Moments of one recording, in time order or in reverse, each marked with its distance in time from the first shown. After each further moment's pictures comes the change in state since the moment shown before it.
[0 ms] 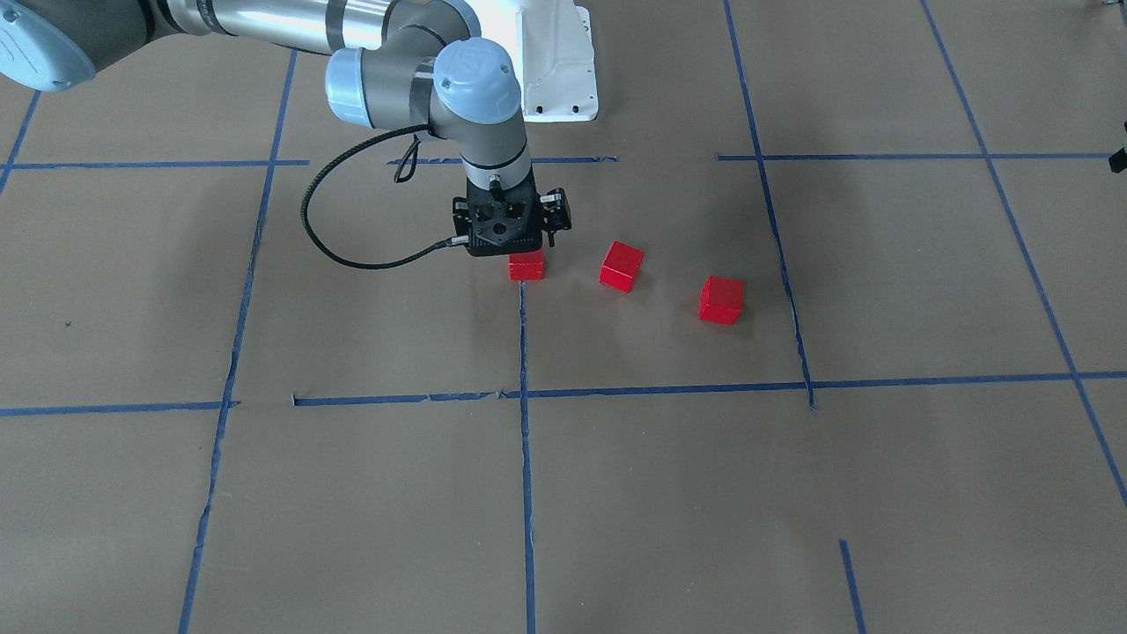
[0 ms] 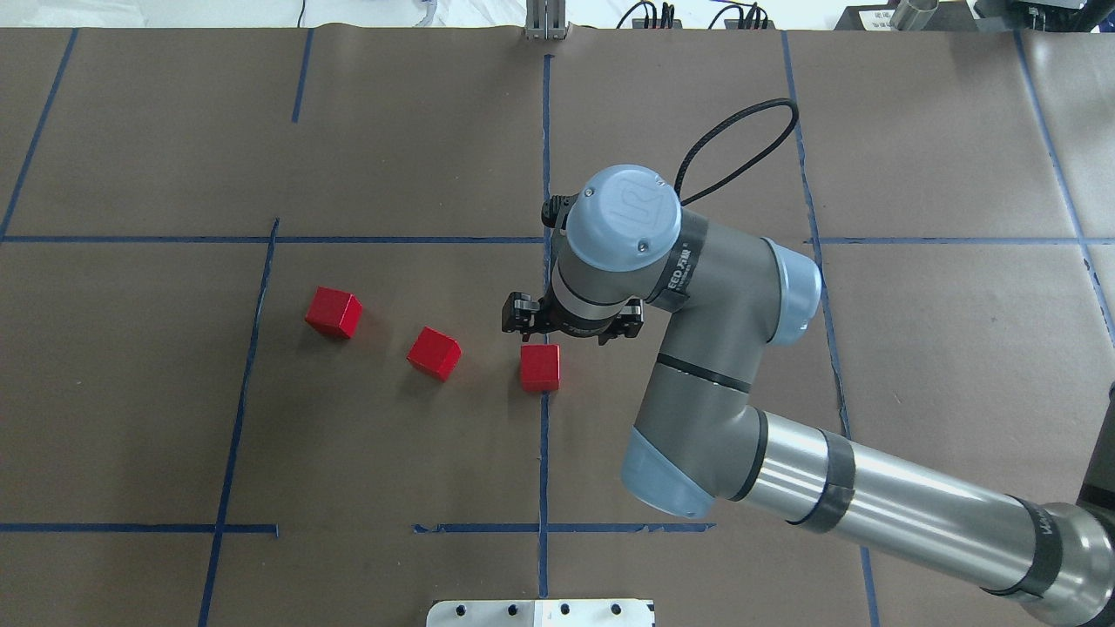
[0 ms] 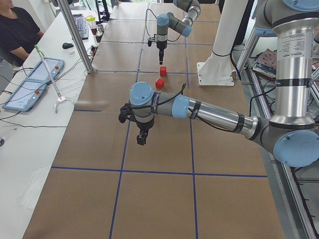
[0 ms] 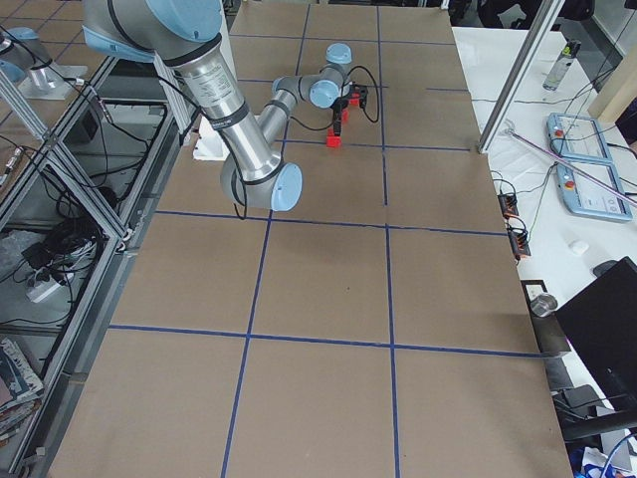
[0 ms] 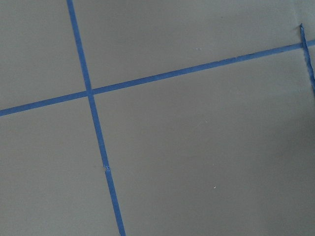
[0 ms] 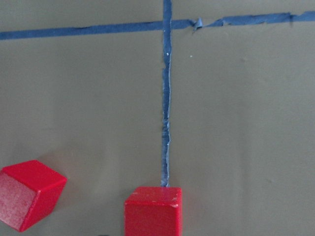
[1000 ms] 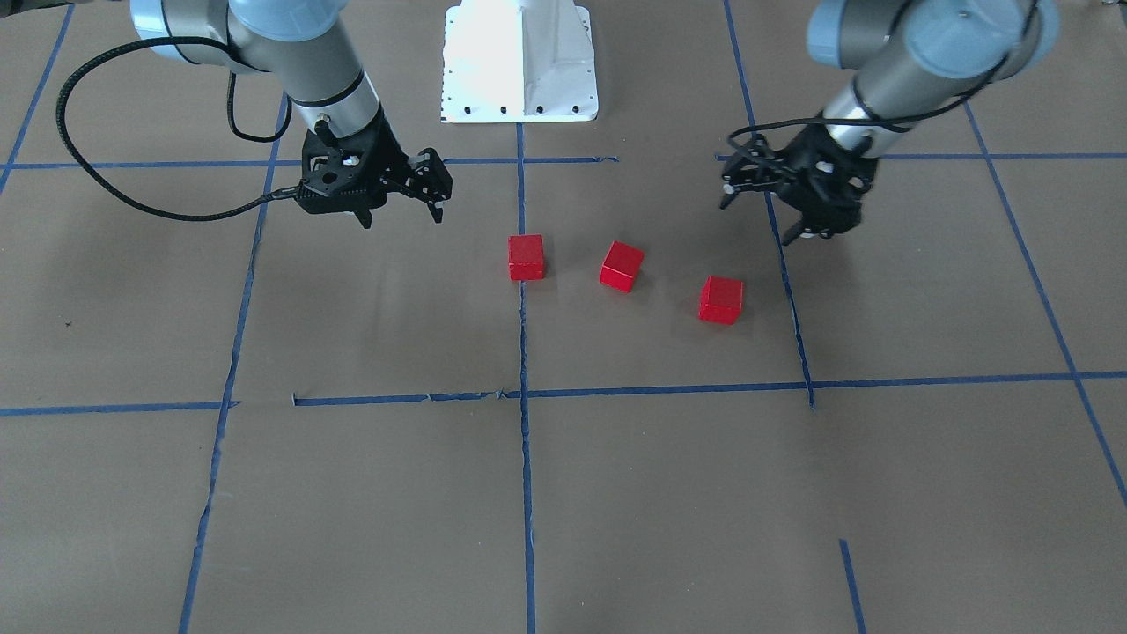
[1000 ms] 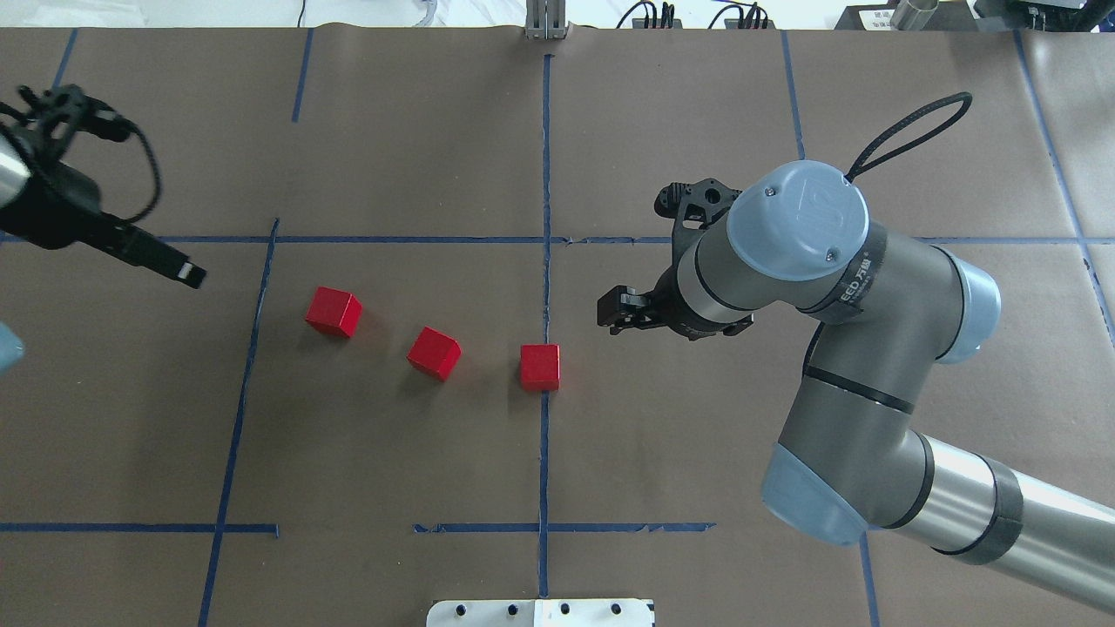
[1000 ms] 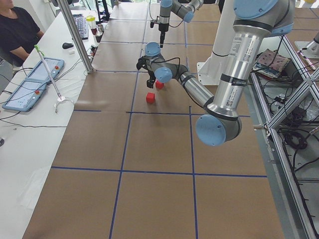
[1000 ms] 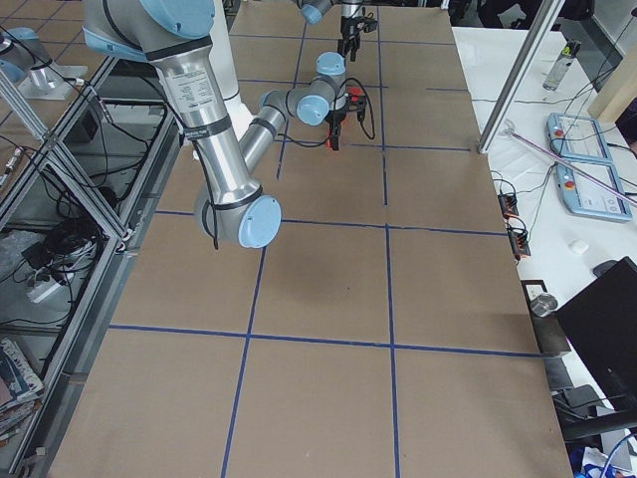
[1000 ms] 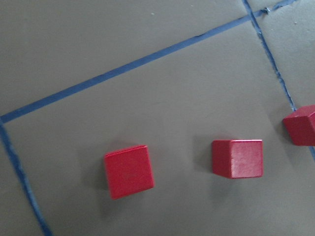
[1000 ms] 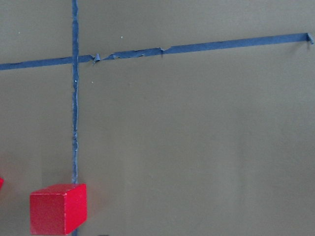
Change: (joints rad) left arm 0.706 -0.395 0.011 -0.371 0.259 -0.746; right arm 0.100 -0.285 0.274 0.006 0.038 -0.031
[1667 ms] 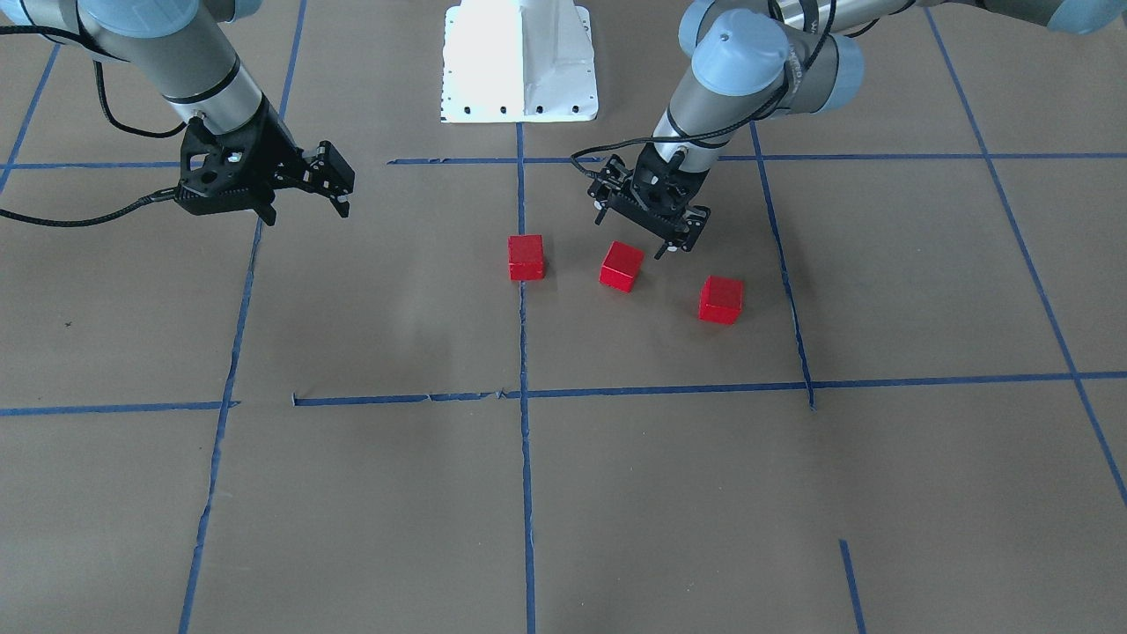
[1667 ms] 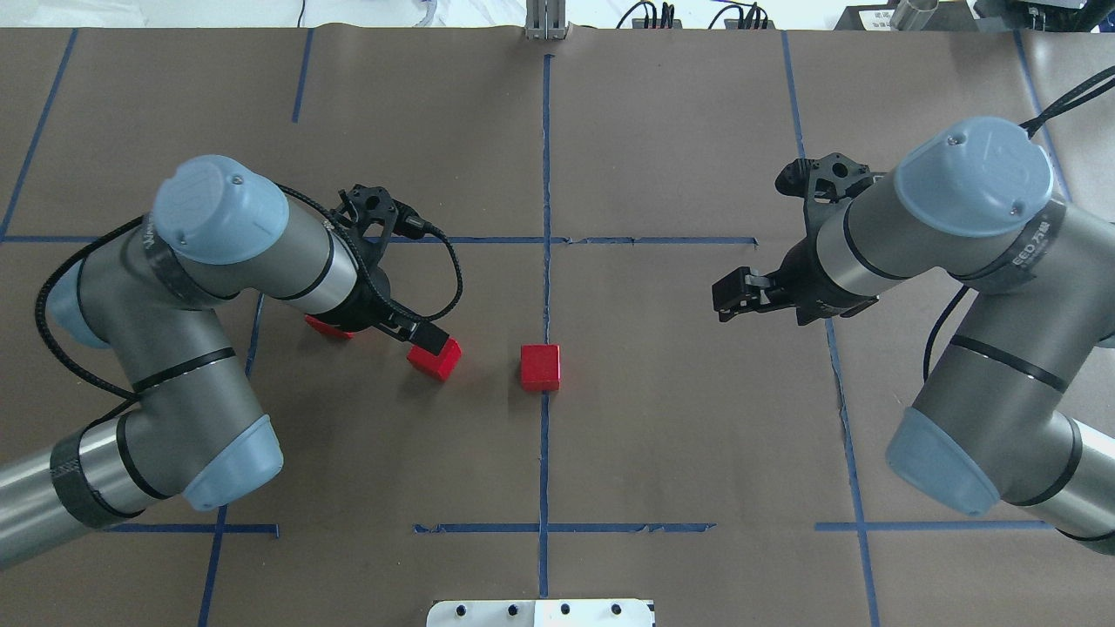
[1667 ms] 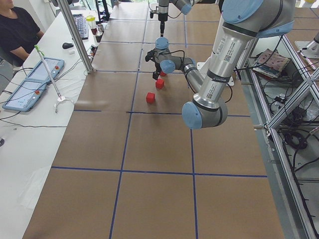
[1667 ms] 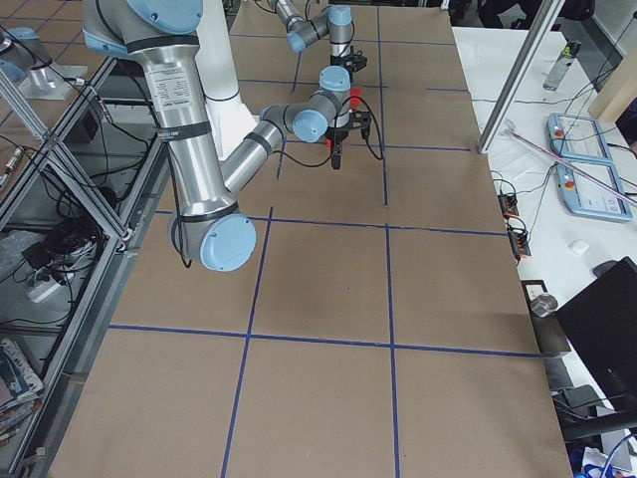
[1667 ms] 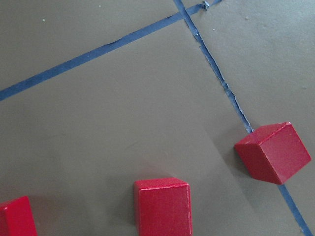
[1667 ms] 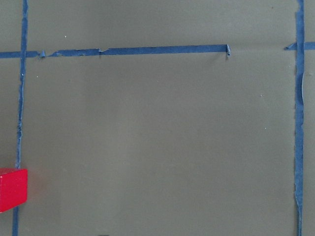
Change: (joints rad) left arm 0.169 -0.170 0.146 0.001 0.202 -0.043; right arm 0.103 -0.158 0.090 0.000 0.099 -0.147
